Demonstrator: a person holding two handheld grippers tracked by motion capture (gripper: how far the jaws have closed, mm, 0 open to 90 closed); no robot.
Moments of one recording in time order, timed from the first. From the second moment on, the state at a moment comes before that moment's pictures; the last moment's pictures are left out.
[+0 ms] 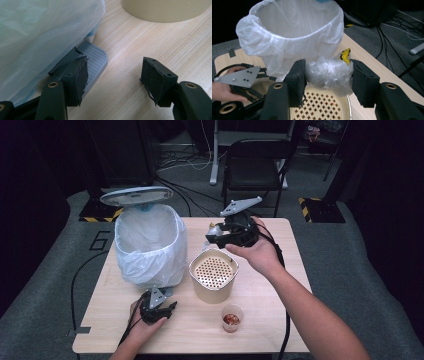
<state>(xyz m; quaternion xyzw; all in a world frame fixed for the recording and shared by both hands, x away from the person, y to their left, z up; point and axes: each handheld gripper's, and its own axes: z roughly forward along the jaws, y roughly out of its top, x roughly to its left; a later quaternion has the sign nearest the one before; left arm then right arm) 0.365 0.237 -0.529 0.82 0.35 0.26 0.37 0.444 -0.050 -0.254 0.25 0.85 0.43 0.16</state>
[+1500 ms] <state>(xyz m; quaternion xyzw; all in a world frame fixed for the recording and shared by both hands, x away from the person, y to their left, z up) 0.366 0.238 -0.529 0.82 0.34 0.27 0.37 0.465 0.051 -0.258 0.21 0.85 0.46 0.14</state>
